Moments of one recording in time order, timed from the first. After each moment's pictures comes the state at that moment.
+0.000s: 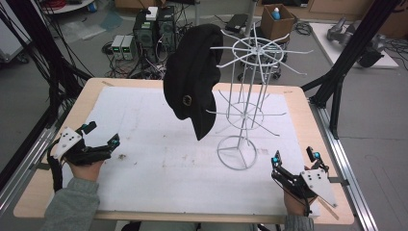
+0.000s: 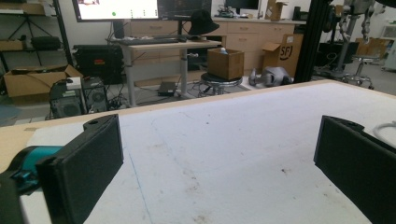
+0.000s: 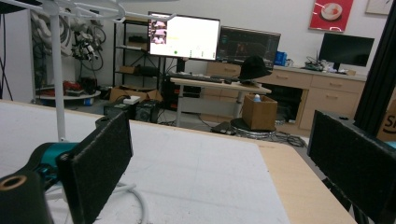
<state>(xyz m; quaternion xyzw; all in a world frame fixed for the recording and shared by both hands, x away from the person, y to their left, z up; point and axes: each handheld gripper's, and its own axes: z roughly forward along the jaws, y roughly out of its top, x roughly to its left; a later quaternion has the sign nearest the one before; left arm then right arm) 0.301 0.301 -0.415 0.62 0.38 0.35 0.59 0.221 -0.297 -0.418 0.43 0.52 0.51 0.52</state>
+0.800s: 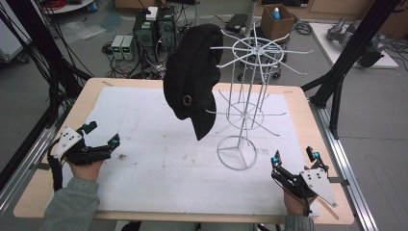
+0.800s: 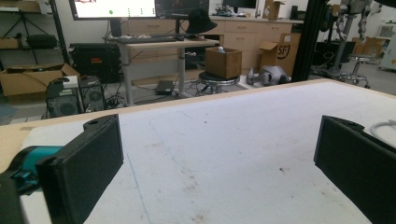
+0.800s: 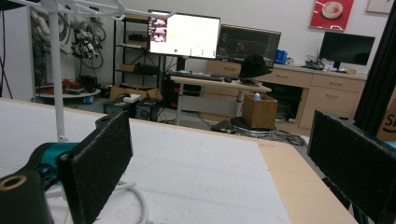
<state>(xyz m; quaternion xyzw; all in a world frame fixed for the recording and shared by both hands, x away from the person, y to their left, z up) 0.302 0.301 -0.416 0.62 0.38 0.34 0.59 0.221 -0.298 -0.419 0.43 0.53 0.51 0.52</state>
